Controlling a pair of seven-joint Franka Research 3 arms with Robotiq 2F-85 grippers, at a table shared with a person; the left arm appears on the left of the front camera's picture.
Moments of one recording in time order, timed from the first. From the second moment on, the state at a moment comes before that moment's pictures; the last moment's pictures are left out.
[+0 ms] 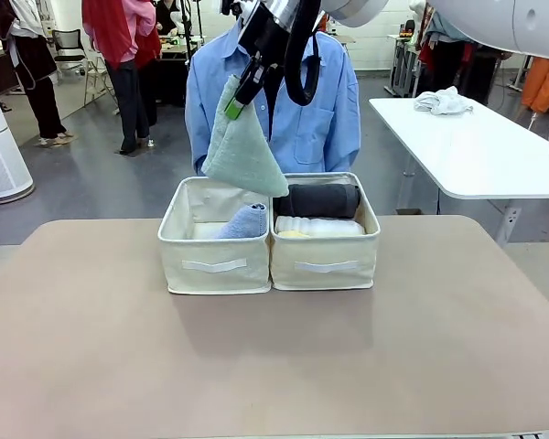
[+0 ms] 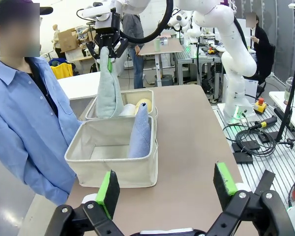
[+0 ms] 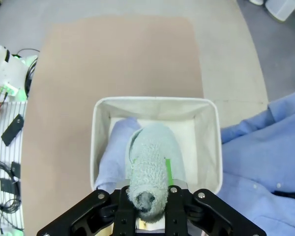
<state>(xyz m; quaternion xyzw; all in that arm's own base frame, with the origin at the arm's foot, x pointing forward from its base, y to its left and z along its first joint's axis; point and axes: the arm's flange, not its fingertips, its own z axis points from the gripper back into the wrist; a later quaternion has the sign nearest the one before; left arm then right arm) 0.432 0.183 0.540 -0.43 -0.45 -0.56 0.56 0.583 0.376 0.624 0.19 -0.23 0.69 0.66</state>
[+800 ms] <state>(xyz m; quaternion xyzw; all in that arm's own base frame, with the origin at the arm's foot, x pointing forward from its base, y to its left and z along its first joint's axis) 0.432 0.183 0.540 -0.43 -0.45 -0.56 0.56 0.602 0.431 0.563 0.22 -0.20 0.71 0.64</state>
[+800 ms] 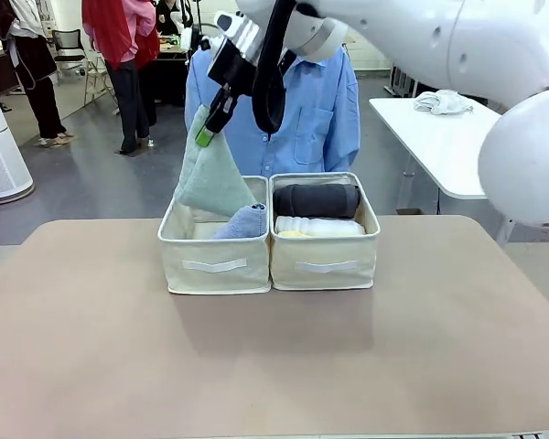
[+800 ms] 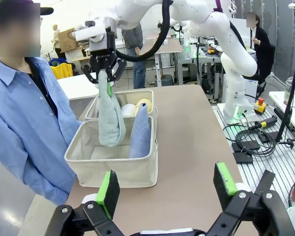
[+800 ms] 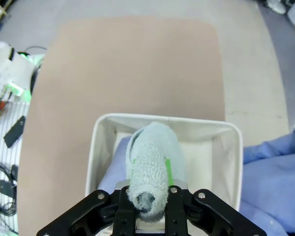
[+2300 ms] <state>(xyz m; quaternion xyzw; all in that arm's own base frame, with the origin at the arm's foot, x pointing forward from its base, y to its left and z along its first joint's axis) 0.432 0.183 0.540 -0.43 -0.45 -0.56 0.56 0.606 0.476 0.477 0.20 -0.07 0.74 0.64</state>
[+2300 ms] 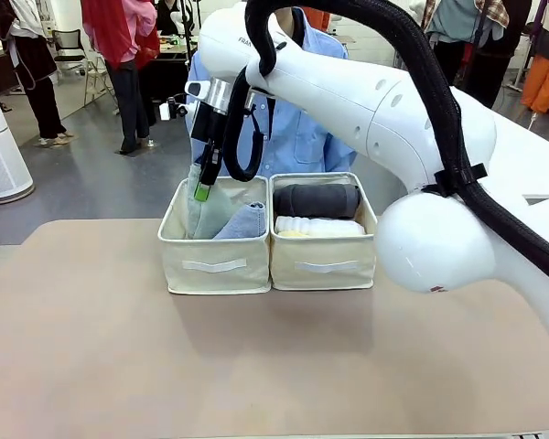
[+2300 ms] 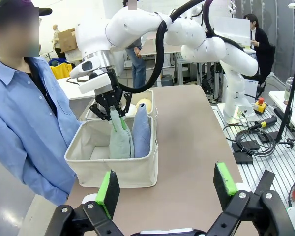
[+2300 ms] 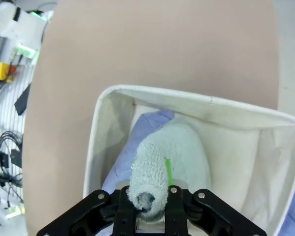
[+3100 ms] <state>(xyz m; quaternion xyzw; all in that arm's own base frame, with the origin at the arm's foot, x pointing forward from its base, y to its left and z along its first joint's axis) 0.432 0.183 0.540 -0.43 -0.45 -0.56 0.56 0.600 0.484 0.484 0.19 -0.08 0.75 0.63</state>
